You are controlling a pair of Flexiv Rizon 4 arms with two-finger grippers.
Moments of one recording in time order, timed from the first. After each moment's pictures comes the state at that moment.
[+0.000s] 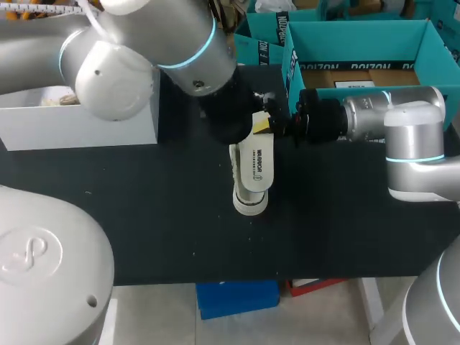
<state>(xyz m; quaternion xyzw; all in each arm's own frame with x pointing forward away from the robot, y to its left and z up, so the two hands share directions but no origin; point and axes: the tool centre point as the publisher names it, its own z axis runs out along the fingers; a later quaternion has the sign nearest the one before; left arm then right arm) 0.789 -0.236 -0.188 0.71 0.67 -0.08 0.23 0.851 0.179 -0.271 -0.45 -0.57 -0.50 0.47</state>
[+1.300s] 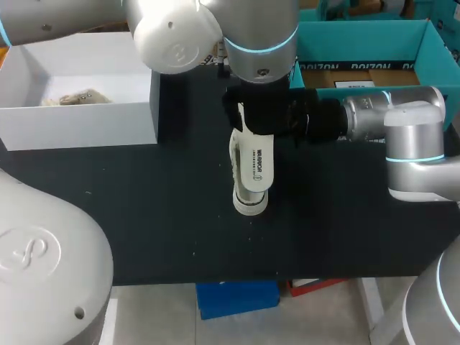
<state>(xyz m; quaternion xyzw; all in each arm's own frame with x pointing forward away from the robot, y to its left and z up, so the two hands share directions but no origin) 0.809 -0.246 -0.183 0.69 0.71 0.06 0.14 0.851 0.179 -0.272 -0.45 -0.57 -0.50 0.47</state>
